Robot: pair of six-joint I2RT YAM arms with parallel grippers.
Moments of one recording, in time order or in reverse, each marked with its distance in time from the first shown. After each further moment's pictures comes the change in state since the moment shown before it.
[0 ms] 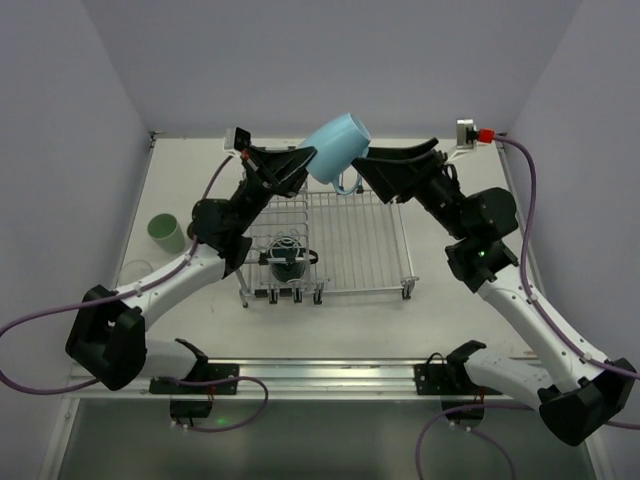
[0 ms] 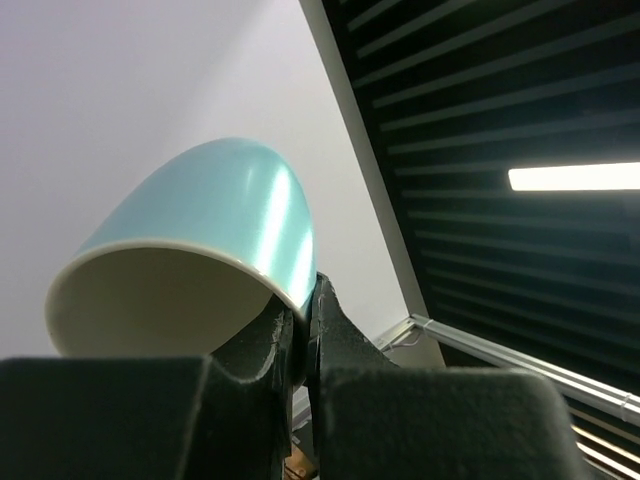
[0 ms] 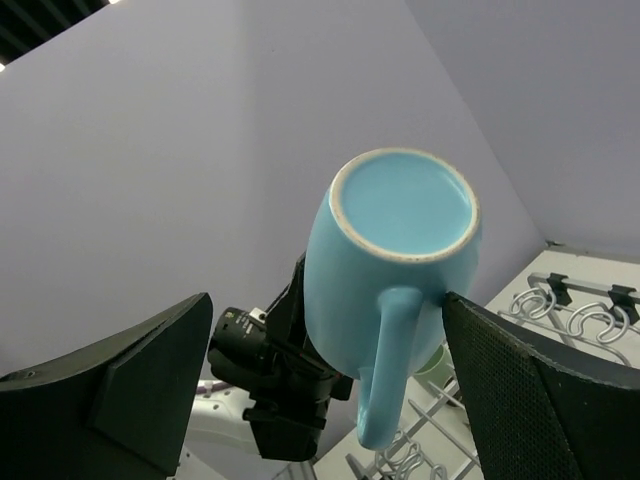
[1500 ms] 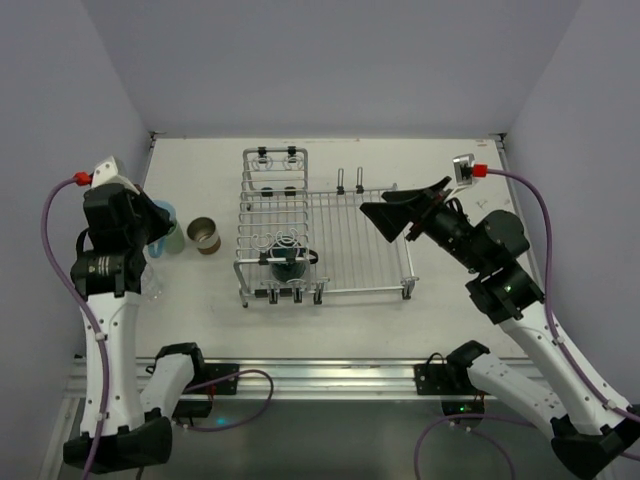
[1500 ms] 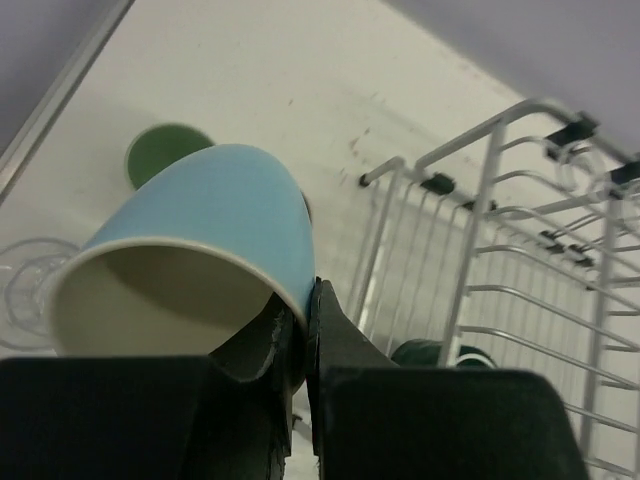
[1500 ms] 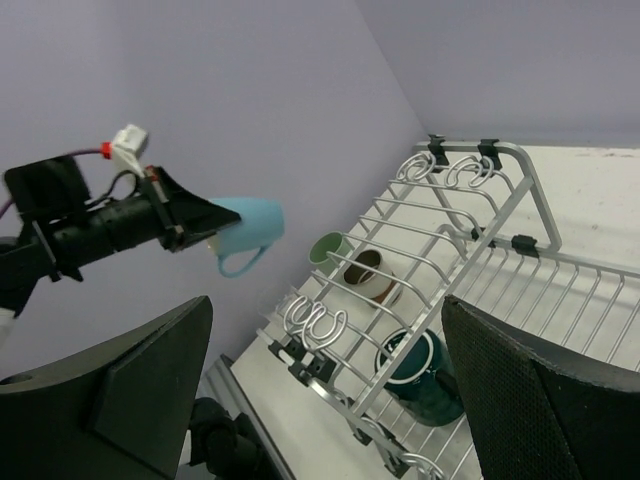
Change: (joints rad) left arm 0.734 -0.518 0.317 -1.957 -0.272 1.365; right arm 0.003 -0.225 -0.091 -0.458 0.052 -0.227
